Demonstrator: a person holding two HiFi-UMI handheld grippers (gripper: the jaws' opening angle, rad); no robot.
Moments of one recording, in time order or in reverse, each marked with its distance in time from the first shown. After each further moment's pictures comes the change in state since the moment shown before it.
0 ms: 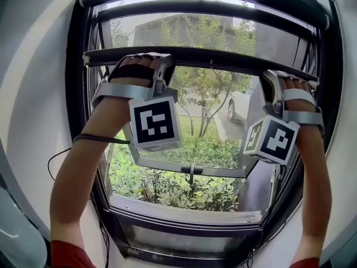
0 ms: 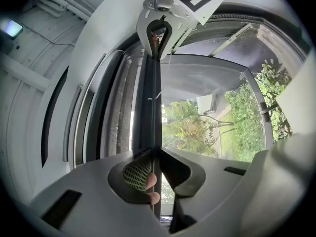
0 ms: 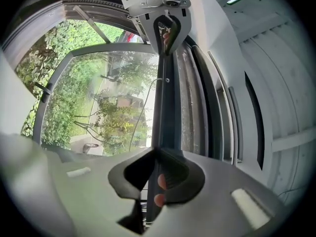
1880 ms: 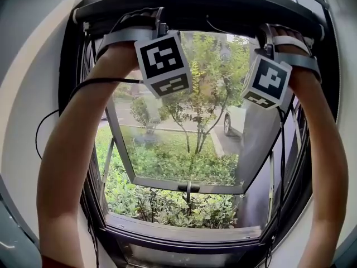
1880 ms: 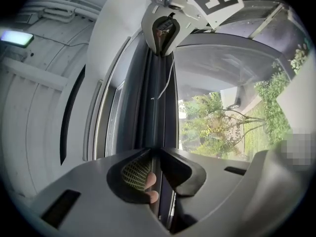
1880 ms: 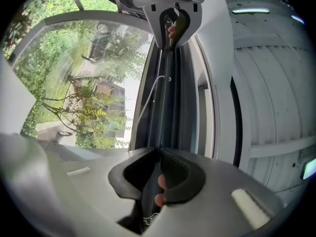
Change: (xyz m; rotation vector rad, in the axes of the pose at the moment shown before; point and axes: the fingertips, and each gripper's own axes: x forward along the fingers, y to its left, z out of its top) left arm 0.076 0.141 -0.005 -0.045 0.048 0.276; right arm 0.093 -0.130 -0.010 -0.071 0.083 -0.275
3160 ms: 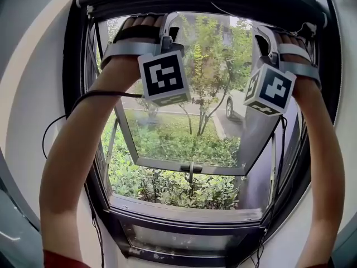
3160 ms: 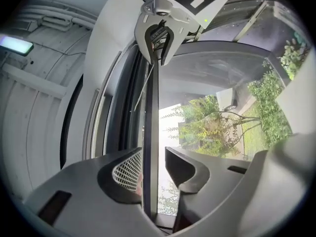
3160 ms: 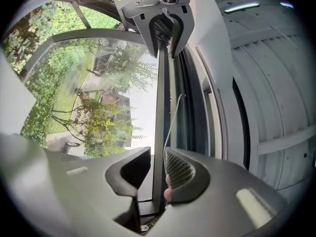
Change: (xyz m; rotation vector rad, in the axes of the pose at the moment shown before) left arm -0.043 -0.046 0.003 0.054 -0.057 -0.021; right arm -0.043 0.043 0.012 0.072 -0.080 0.094
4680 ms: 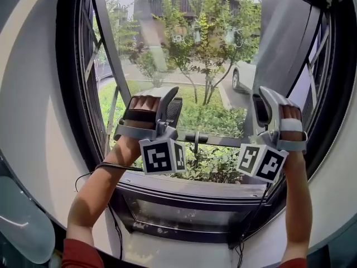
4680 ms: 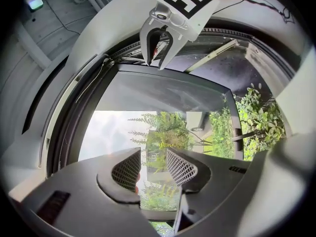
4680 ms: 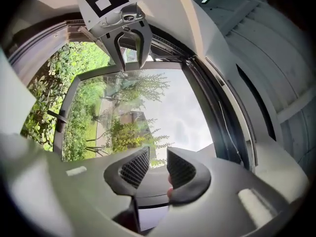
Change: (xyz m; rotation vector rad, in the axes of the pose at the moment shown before) left arm -0.154 -0.230 0.012 -0.211 -0.063 -0.377; right arm -0.160 0.186 0.017 0.246 -0.087 0.255
